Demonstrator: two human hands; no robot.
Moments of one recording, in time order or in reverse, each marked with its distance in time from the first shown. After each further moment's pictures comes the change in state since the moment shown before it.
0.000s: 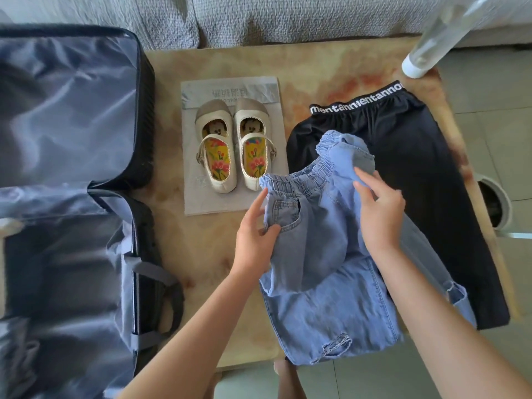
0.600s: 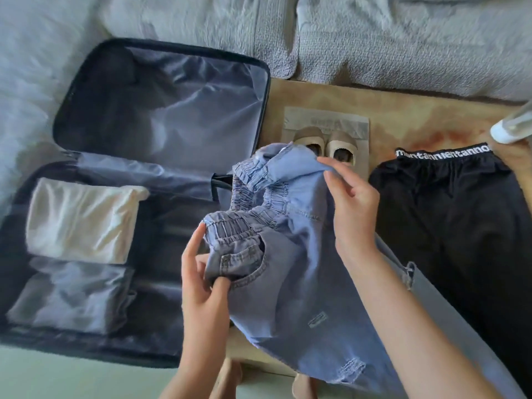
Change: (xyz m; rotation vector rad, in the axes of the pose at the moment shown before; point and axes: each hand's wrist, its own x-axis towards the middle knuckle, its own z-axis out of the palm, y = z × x) left_hand -0.140 0.024 -0.176 -0.275 0.527 0.152; right_hand -0.086 -0.197 0.113 0.540 -0.325 -0.072
